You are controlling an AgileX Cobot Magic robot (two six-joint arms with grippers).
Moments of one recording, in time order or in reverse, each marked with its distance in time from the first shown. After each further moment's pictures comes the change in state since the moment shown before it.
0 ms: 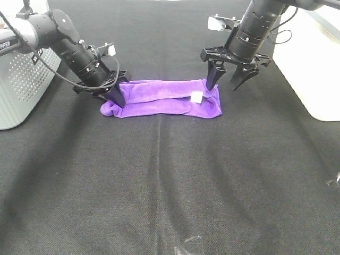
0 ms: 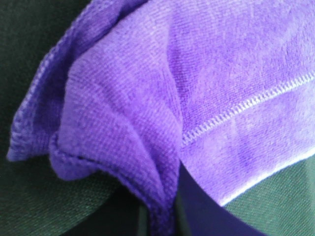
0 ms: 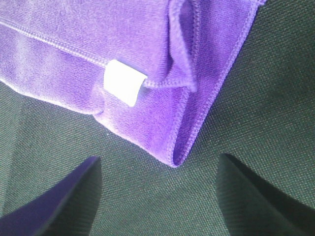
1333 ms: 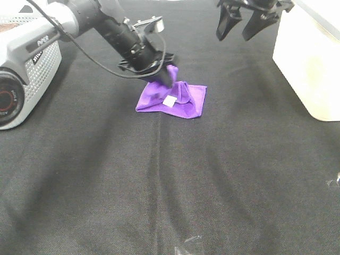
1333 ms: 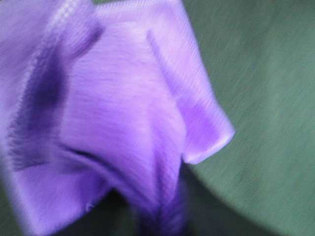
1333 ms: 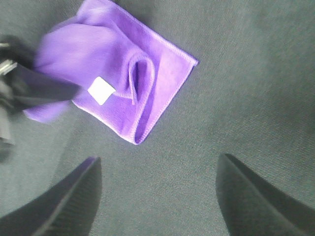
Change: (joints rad) left arm -0.206 0.011 -0.195 -0.079 -0.079 -0.012; right arm 0.000 -0.243 -0.001 -0.038 0.005 0.000
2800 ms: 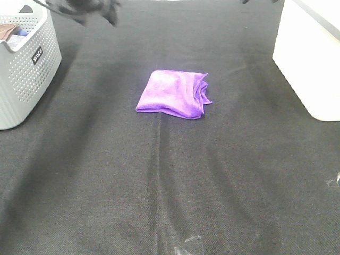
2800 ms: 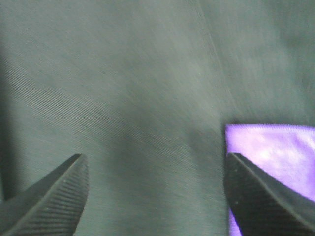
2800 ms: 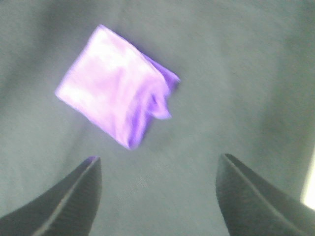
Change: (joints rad) left arm 0.173 -0.101 -0.279 0.472 0.110 -0.260; right arm 0.000 -0.246 0.115 -0.083 0.002 0.020
